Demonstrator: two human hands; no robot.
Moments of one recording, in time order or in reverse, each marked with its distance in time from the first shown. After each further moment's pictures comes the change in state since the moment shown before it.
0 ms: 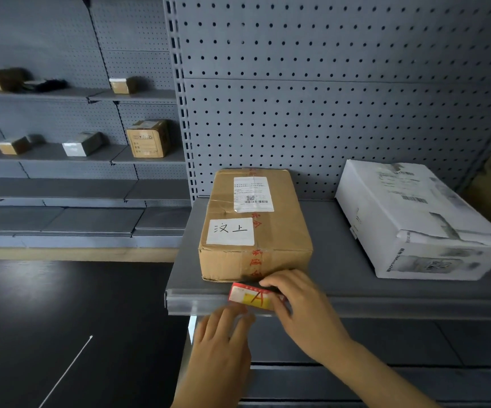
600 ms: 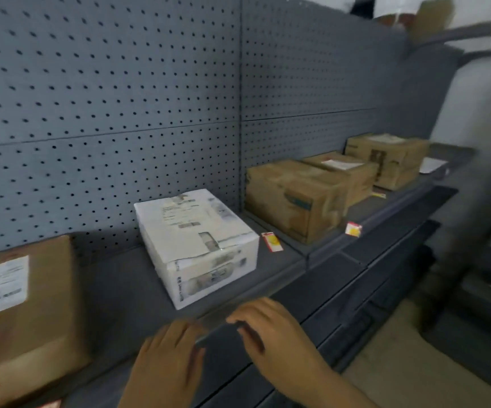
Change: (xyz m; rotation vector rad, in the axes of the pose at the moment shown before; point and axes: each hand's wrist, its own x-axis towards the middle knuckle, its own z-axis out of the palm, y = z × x) left_hand 0.120 0.173 0.055 -0.248 -0.007 0.511; right_hand -0.145 0.080 -0.180 -0.205 0.211 0.304
